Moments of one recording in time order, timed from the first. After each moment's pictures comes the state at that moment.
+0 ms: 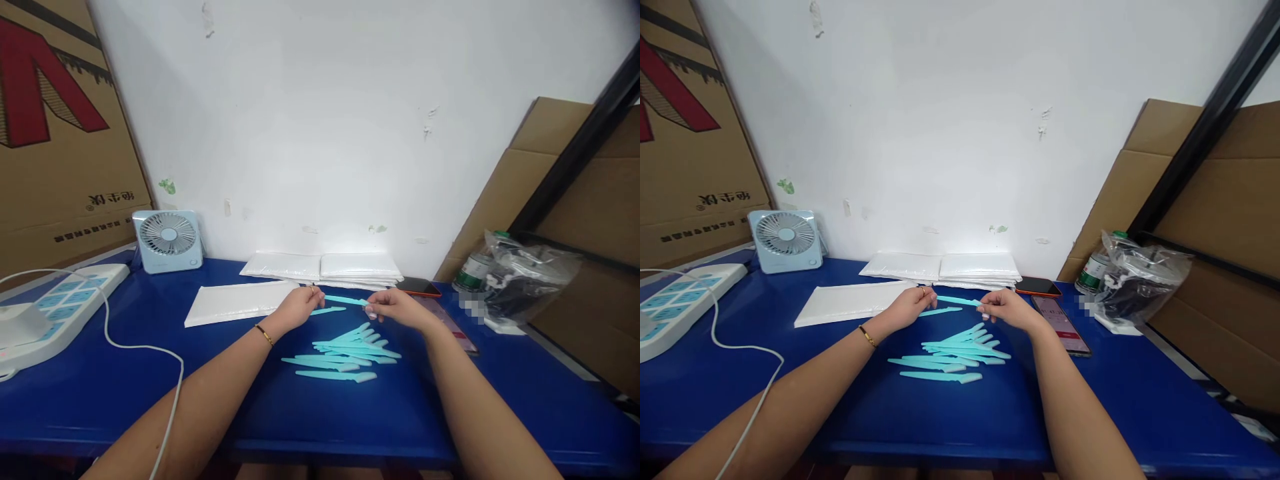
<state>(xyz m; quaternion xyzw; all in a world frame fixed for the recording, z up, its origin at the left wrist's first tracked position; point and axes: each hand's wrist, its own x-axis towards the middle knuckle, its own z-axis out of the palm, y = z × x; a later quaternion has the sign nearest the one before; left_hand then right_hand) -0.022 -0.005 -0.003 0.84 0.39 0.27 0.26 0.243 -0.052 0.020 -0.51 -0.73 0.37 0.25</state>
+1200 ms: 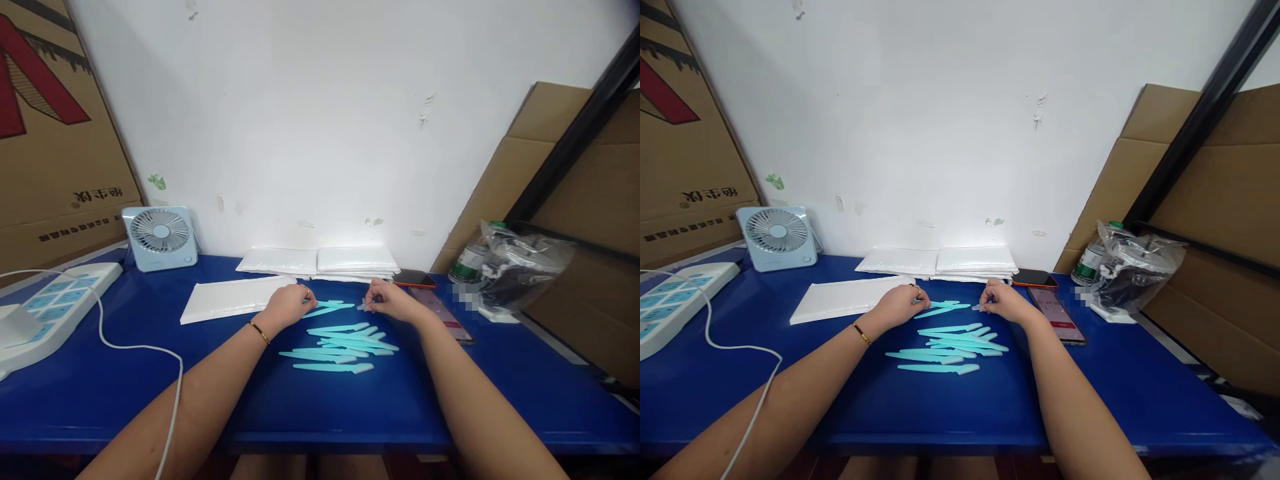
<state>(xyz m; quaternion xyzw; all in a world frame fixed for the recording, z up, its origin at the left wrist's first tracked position) -0.028 -0.009 -0.001 0.87 0.45 0.15 0.11 0.256 -0.037 -0.001 -0.52 -0.81 0.18 0.21</state>
